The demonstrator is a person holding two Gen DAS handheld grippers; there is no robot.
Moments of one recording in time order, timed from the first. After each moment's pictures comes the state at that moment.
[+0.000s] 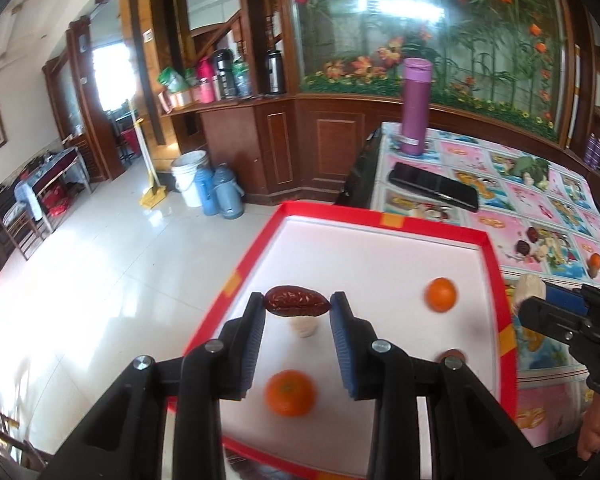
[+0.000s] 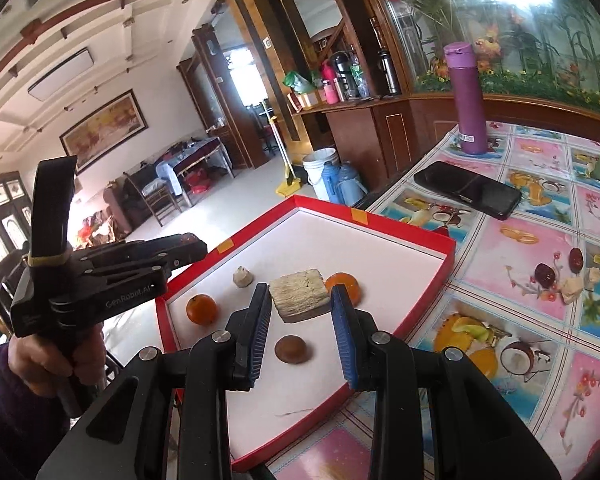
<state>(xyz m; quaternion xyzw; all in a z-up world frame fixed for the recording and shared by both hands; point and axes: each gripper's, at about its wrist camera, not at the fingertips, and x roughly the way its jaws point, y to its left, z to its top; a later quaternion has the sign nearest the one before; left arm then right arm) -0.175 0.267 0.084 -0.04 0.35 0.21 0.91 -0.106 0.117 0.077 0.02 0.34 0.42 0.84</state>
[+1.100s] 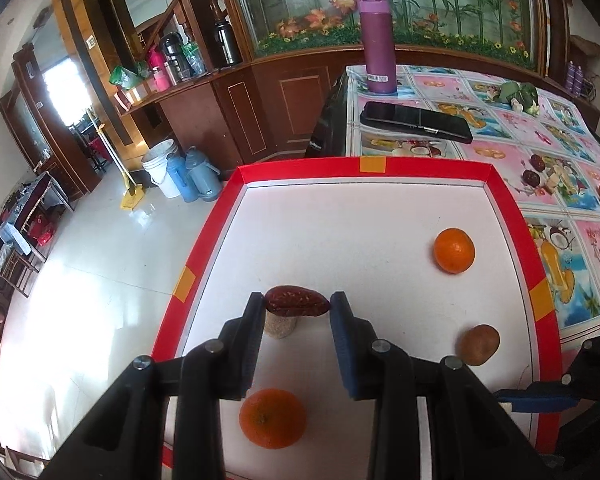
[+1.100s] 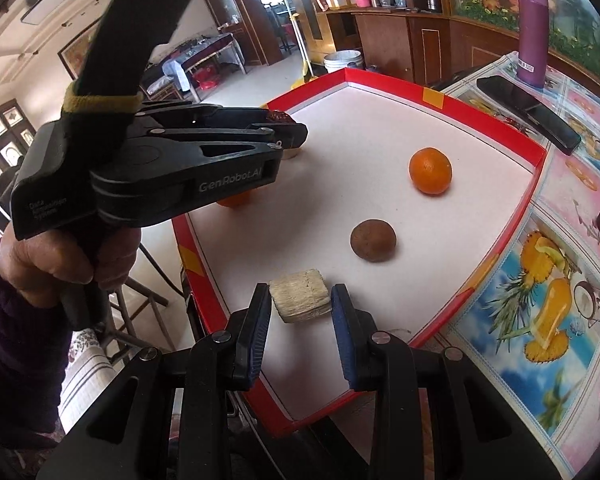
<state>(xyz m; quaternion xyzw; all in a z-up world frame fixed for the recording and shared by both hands) -0.134 0.258 0.048 0.05 0.43 0.15 0.89 -0.144 0.158 0.039 -0.10 0.47 0.43 0.76</state>
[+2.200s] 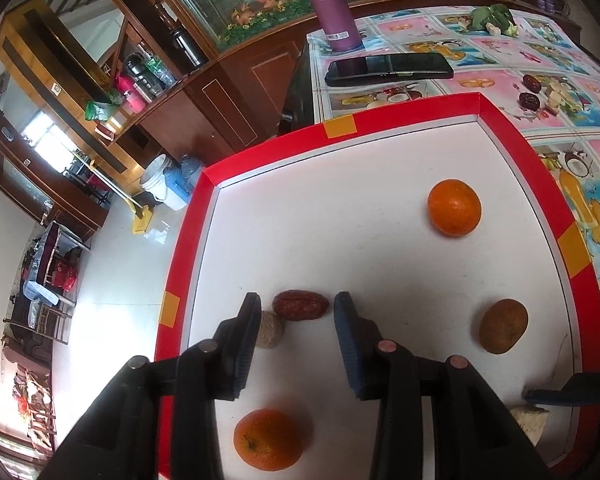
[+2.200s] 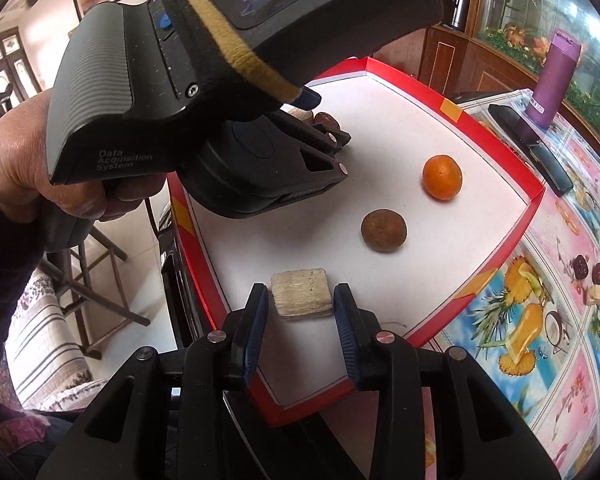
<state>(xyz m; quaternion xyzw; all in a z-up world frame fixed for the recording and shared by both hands) -0.112 0.236 0.032 0.16 0.47 0.14 0.85 -0.169 0.174 0.036 -0.21 0.46 0.42 0.76</state>
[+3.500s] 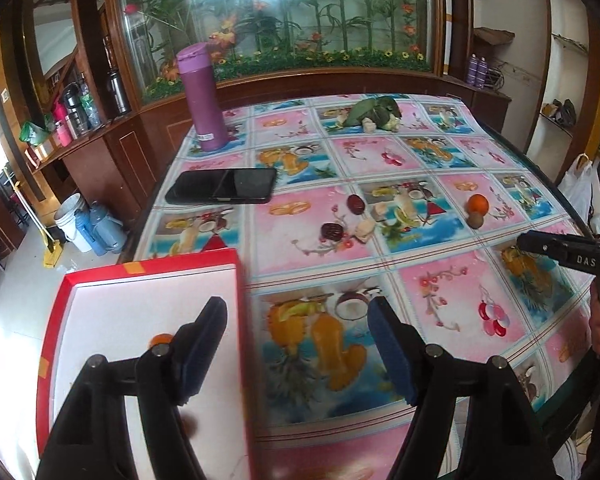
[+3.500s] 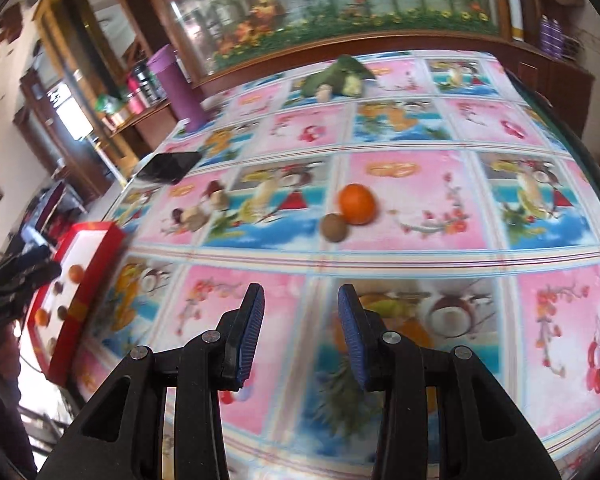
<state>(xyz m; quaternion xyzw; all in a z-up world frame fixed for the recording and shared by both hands) -0.088 0.073 0.094 0.06 0.40 -0.02 0.92 -0.076 -0.194 0.061 0.10 0.44 0.11 0.89</state>
